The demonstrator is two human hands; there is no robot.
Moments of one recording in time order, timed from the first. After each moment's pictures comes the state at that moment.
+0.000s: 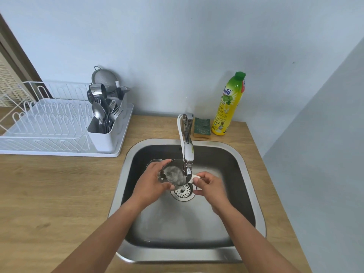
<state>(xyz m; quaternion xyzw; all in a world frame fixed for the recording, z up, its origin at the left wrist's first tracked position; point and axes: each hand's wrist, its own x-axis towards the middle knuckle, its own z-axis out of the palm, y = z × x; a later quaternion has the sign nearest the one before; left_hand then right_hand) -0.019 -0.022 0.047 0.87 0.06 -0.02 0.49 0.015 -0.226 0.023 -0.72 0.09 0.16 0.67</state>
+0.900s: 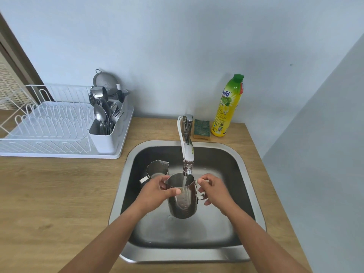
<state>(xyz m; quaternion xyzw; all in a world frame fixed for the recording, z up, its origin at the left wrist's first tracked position) -0.032 -0.030 0.042 0.83 0.11 -0.13 0.53 0.012 -0.241 0.034 -0.84 0.04 0.18 0.52</state>
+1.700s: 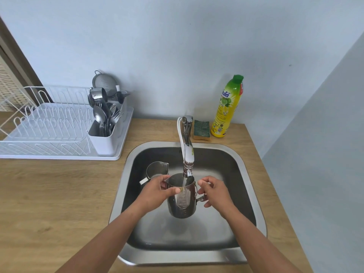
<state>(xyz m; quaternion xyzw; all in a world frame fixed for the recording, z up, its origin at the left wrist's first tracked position) -0.024 -0.029 0.038 0.84 0.11 -0.14 0.51 0.010 -0.241 0.029 -0.84 0.08 0.16 0.52</state>
